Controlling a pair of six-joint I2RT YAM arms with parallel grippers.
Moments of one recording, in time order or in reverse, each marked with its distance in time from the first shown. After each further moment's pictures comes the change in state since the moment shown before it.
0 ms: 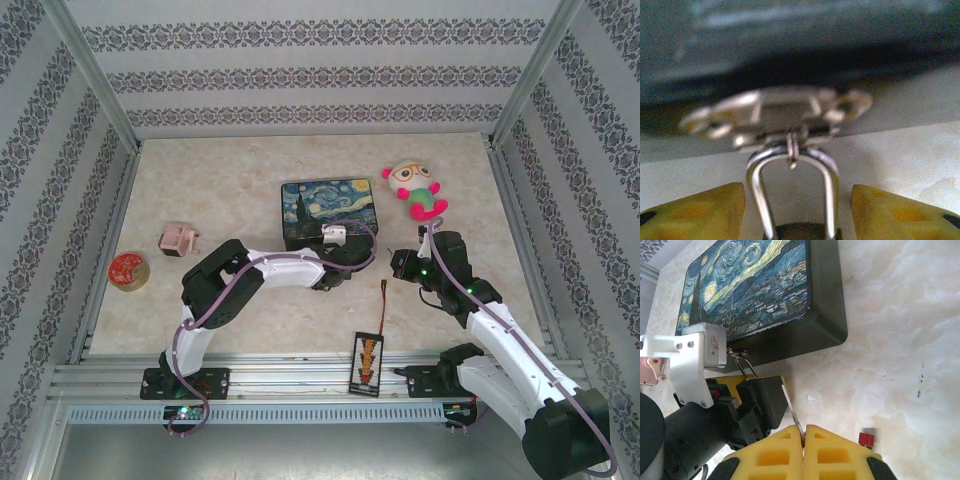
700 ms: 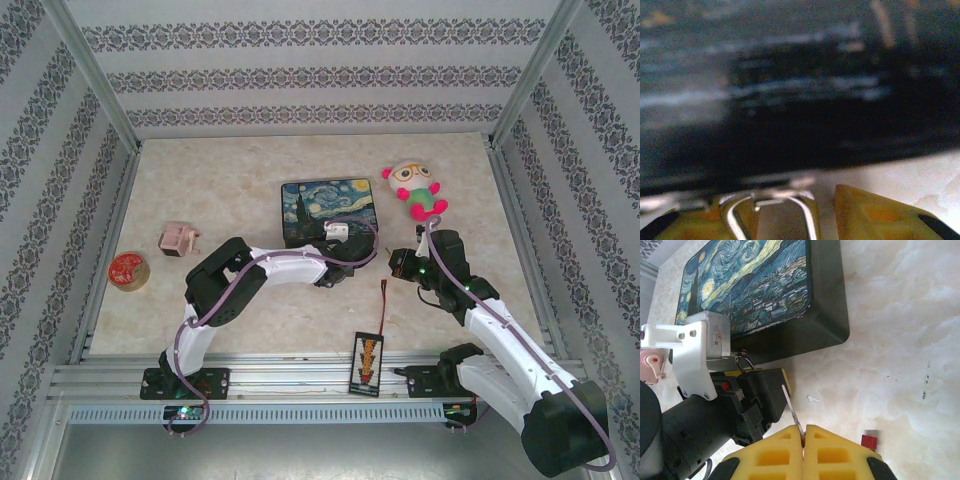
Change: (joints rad) left arm 0.011 0.027 0.040 -0.001 0.022 0.000; right arm 0.000 0.033 -0.002 0.026 -0.016 0.004
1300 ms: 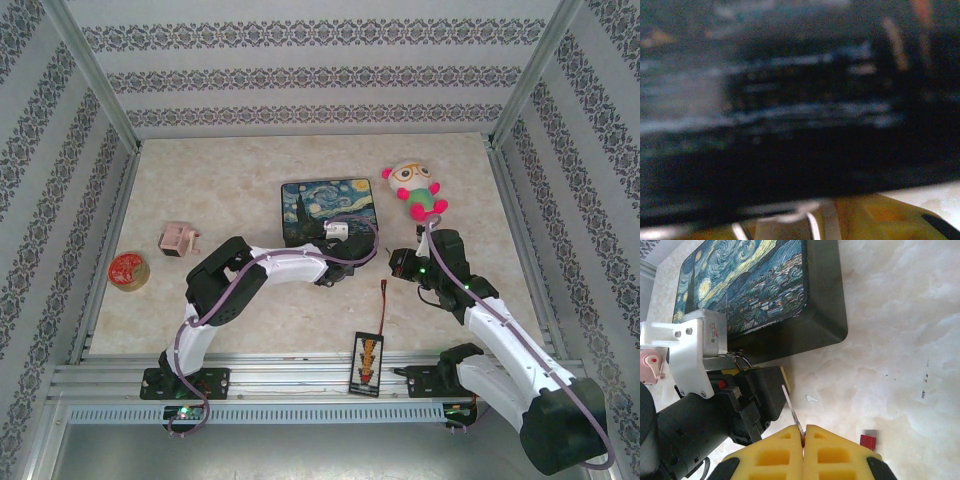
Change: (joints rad) left arm 0.005 0.006 0.011 -0.015 0.004 -0.005; right arm -0.013 0.016 -0.001 0.006 -0.010 0.000
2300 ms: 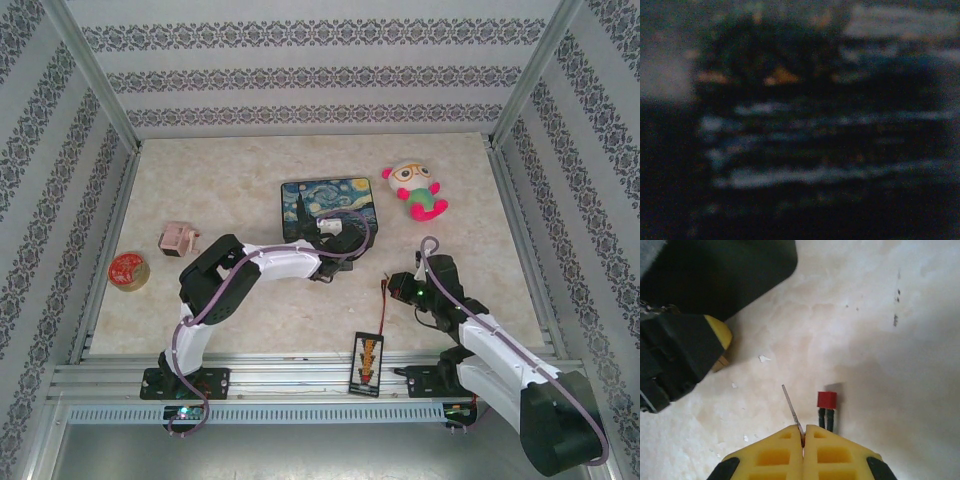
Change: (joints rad) left arm 0.034 -0.036 -0.032 0.050 0.116 -0.080; right arm 0.000 -0.006 -0.274 0.212 -0.035 0.108
